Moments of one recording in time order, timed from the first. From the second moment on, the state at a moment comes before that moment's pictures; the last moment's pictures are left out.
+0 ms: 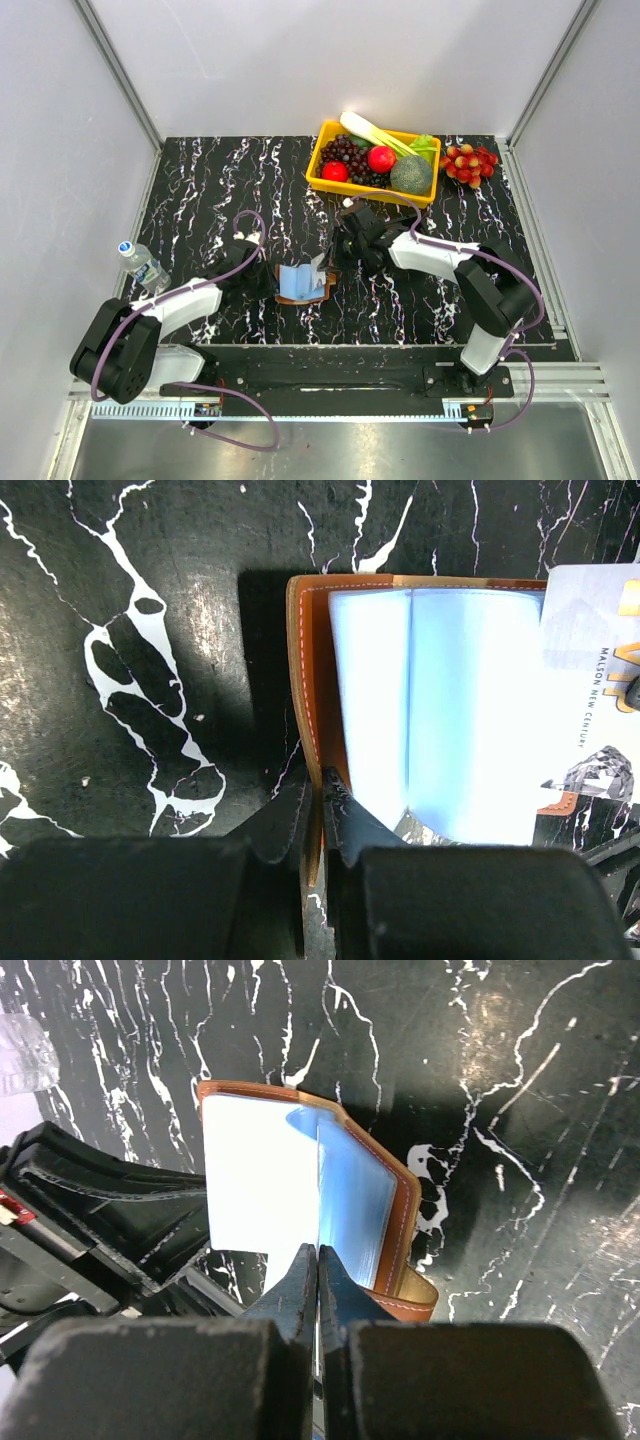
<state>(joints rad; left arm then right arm) -0.47 1.26 0.46 -0.10 0.15 -0.66 0.72 1.74 1.04 -0.14 -0.28 0.87</state>
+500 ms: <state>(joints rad) -0.47 1.27 0.45 -0.06 0.18 -0.69 0.73 1.82 1.06 -0.05 -0.36 0.90</state>
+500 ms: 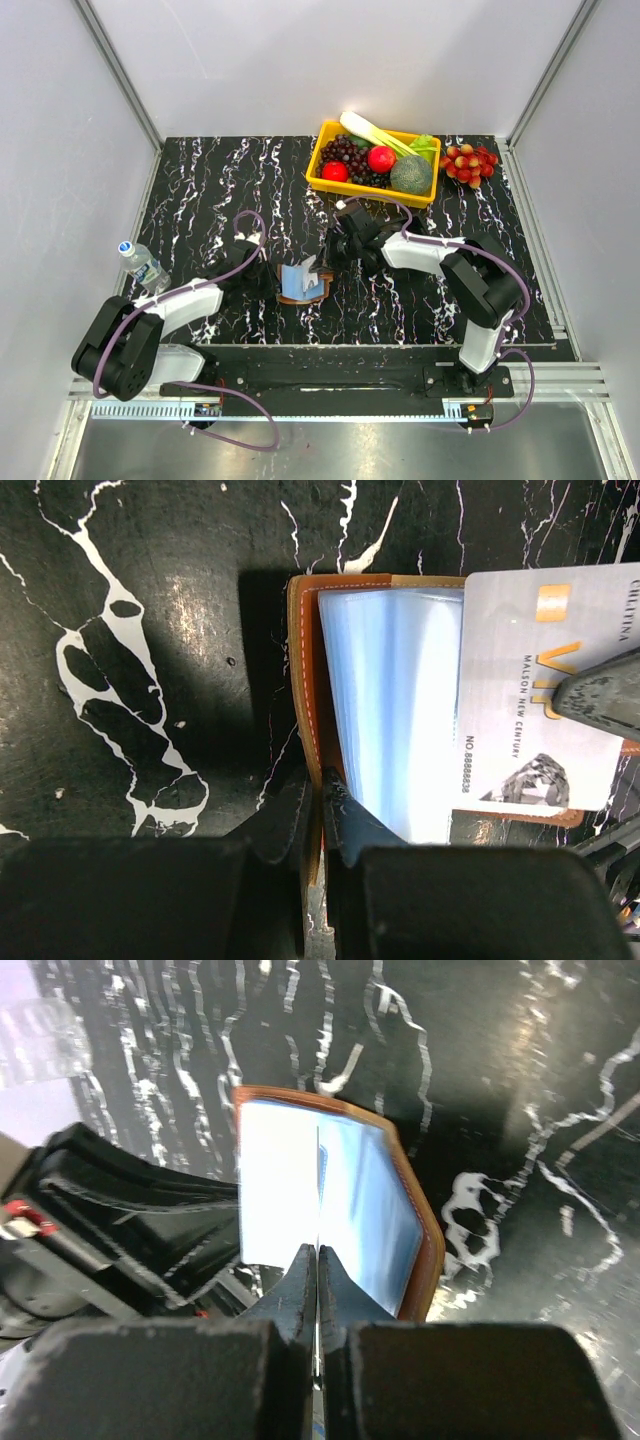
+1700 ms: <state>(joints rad) -0.46 1.30 0.39 0.09 0.21 -0.74 0.73 1.81 0.88 0.17 -0.35 0.96</state>
